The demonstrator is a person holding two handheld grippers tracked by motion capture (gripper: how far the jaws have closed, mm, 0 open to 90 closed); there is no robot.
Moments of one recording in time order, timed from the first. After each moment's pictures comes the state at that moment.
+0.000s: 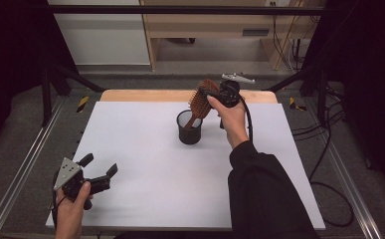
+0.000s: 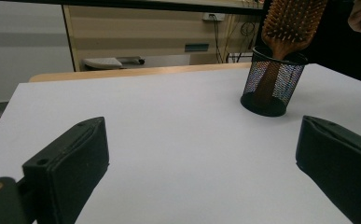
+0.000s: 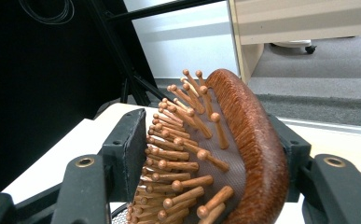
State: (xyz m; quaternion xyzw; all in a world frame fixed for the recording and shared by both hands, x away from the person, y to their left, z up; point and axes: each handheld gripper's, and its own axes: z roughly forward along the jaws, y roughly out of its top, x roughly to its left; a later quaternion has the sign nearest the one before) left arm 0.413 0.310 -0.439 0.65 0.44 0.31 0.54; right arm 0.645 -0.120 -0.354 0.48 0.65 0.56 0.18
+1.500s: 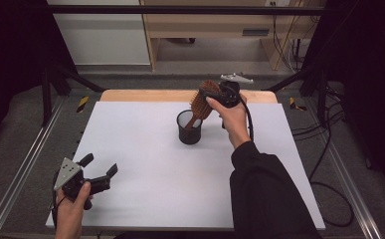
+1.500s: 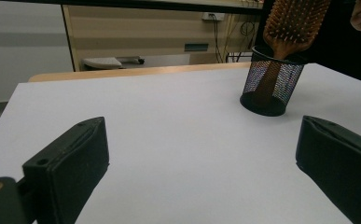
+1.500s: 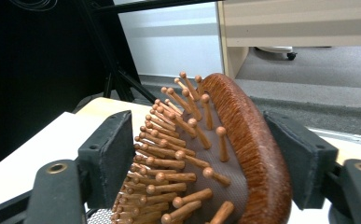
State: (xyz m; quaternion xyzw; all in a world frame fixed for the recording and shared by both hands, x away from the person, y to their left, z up) left arm 0.413 0.310 -0.439 0.65 0.43 0.31 0.54; right arm 0.642 -0.120 -0.353 0.47 0.66 0.54 0.22
